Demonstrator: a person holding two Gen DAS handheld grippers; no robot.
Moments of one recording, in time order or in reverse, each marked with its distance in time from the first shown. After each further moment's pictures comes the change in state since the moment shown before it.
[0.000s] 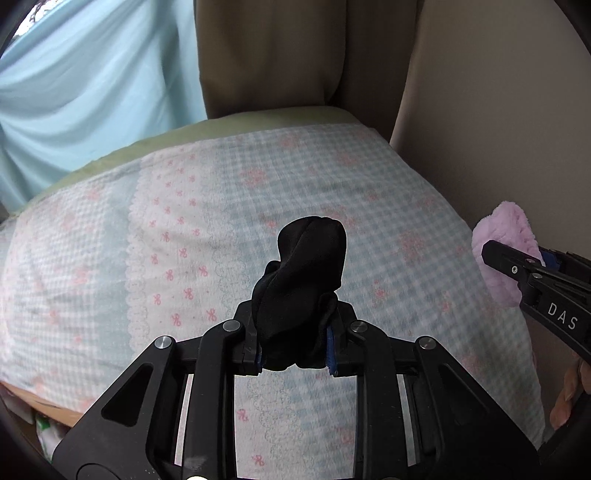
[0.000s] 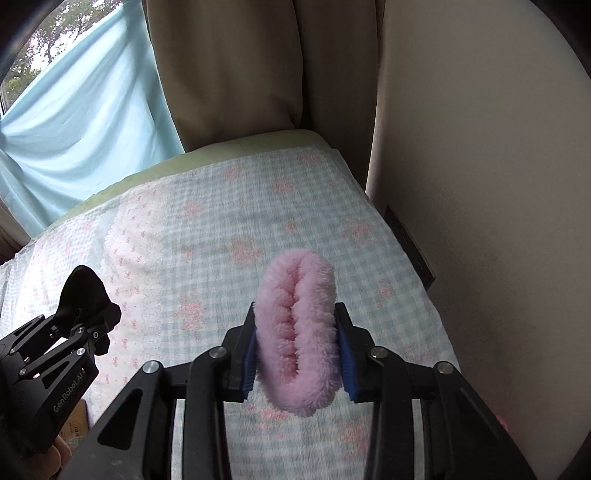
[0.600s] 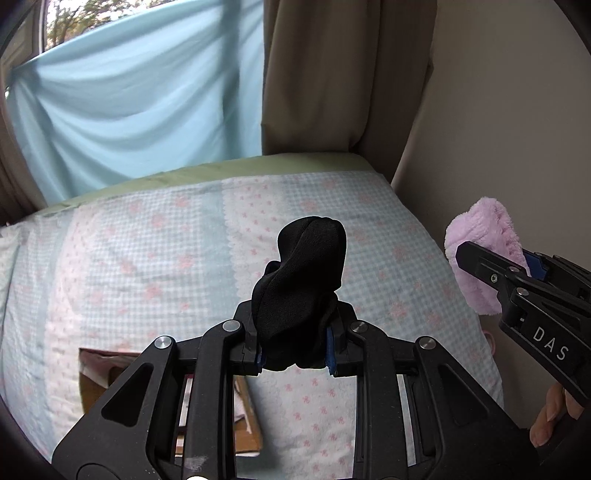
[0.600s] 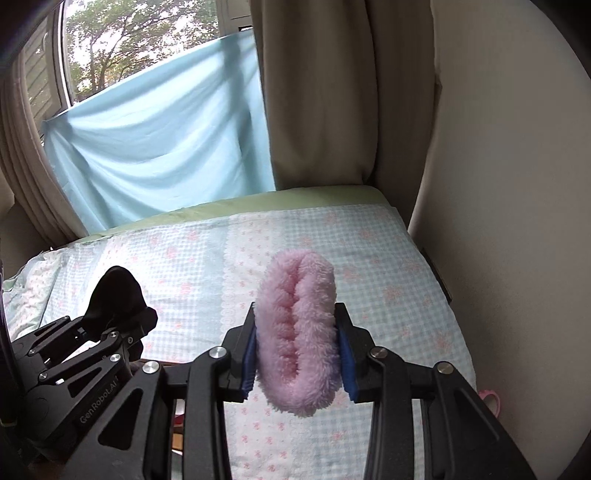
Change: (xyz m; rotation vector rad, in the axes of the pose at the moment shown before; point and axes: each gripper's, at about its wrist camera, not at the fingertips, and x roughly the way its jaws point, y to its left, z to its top) left arm -0.257 0.108 -0.008 -0.074 -0.069 -0.026; right arm -0.219 0.173 -0.013 -0.104 -0.097 0.100
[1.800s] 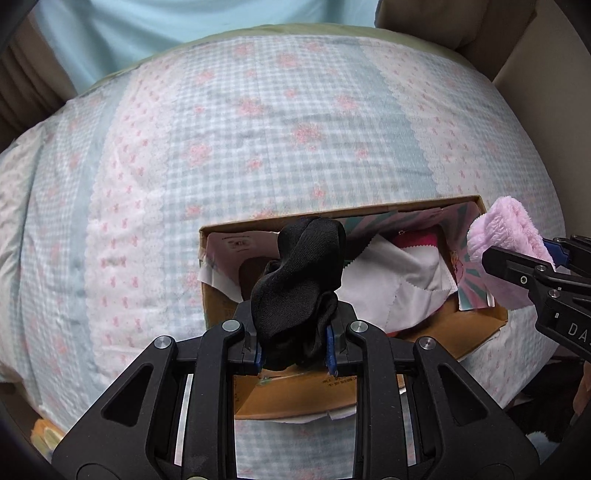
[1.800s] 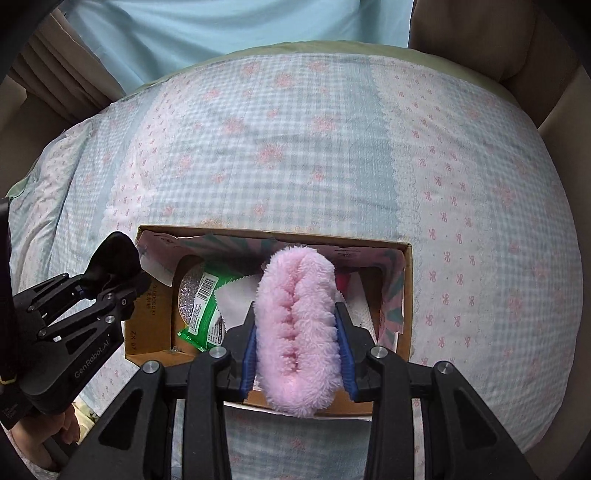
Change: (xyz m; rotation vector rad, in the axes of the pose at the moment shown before) left arm 0.042 0.312 -0.140 -0.071 0.404 0.116; right arm 0.161 0.251 -0.112 -0.128 0.534 0.135
